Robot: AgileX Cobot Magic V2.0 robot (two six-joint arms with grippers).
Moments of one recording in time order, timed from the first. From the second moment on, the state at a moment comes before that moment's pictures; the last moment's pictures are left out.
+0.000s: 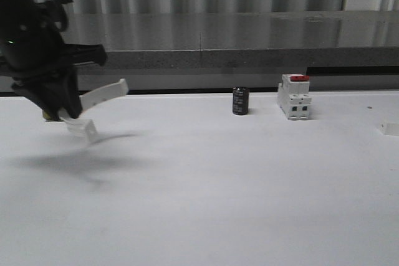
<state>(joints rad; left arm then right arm) -0.32 1.86 -1.31 -0.11 0.77 -0.21 0.00 -0.01 0.03 -0.07 0.07 0.19</state>
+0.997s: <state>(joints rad) -0.44 2.00 -1.32 0.00 0.68 -0.41 0.00 -0.01 0.03 -0.07 0.07 0.19</state>
